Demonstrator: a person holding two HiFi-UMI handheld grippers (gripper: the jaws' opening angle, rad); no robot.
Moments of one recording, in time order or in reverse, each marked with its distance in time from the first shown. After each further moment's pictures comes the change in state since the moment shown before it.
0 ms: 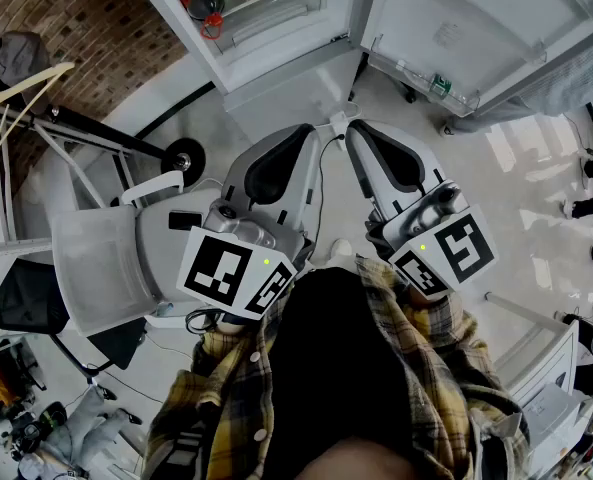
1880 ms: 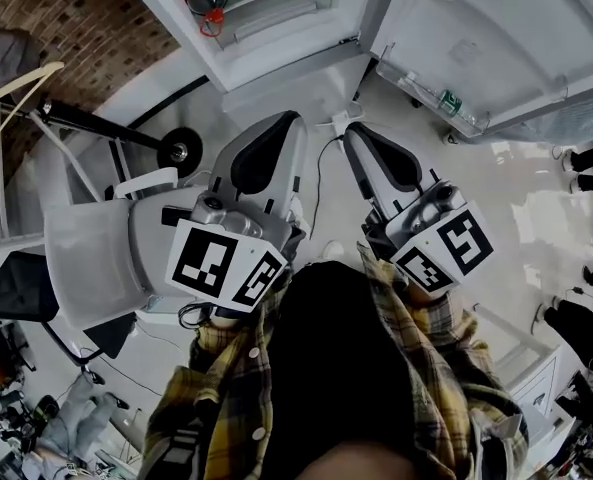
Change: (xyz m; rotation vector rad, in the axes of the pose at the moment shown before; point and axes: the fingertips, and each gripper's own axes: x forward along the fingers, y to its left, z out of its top) left arm 0.044 0.053 -0.004 -0.034 -0.019 0.100; right arm 0.038 -0.047 -0.025 0.117 0.040 0.077
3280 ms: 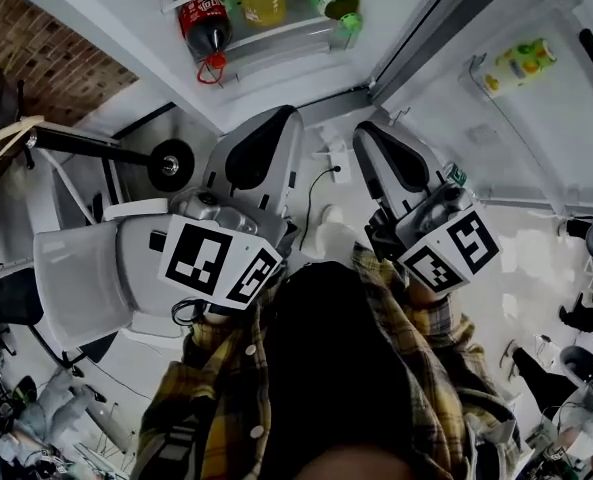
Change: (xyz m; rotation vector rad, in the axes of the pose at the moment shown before) left arm 0.128 0.116 0.025 -0.023 -0.039 0.077; right arm 0.127 -0.122 0.022 0.037 0.048 0.055
